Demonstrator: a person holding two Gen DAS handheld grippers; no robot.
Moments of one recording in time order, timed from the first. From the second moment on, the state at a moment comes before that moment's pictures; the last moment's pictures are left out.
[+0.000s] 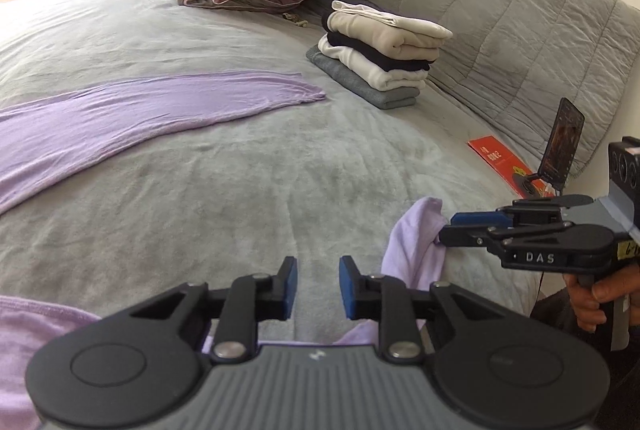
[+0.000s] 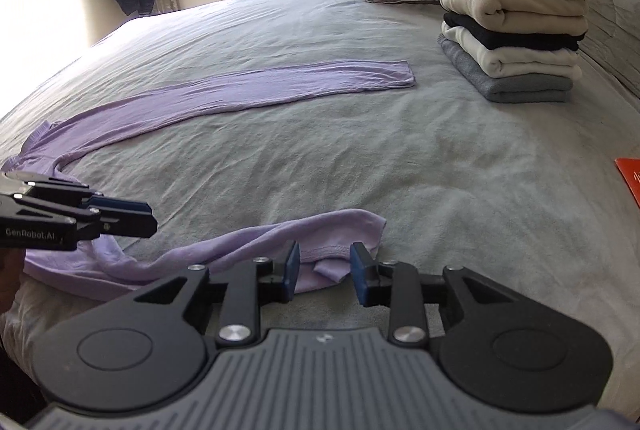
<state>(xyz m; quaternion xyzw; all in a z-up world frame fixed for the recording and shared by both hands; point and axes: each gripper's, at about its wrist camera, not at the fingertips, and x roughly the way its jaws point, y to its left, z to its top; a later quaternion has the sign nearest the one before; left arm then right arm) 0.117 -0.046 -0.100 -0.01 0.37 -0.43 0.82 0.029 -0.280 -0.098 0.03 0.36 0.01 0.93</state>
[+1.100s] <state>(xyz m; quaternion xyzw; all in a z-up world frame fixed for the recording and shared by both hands) 0.116 0.062 -0.104 -0.01 0.38 -0.37 0.85 0.070 -0.257 -0.076 -0.14 0.38 0.06 0.91</state>
